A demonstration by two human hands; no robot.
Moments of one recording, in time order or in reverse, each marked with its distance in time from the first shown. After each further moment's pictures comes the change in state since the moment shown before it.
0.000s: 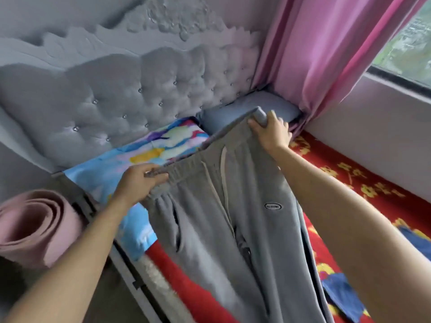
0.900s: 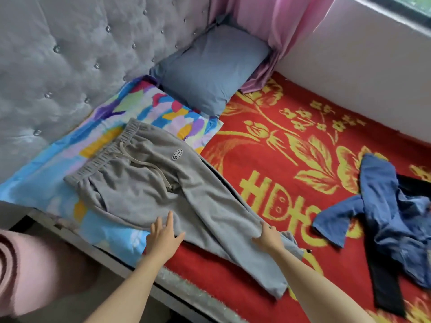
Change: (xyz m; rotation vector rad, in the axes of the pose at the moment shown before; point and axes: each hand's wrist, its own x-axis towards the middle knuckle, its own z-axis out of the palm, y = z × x) left_hand 0.001 -0.159 0.124 0.696 -0.714 -0.213; right_hand -0.206 0.151 0.153 -0.262 -0.719 0.725
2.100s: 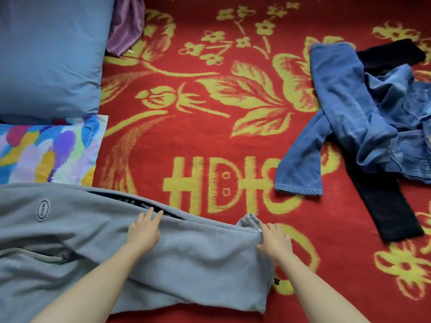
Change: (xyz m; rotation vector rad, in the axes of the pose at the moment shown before) left_hand 0.189 0.208 0.116 0.857 -0.260 0.329; right_hand 0.147 0.221 0.050 0.084 -0.120 0.147
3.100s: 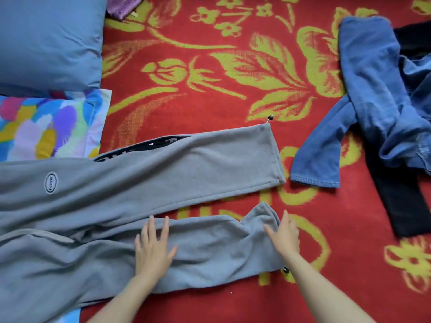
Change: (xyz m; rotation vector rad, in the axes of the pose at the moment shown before) left_hand -0.035 -0.006 0.084 -0.262 0.256 -0.040; right_hand 0.002 -0.022 0.016 0.503 0.106 0.323
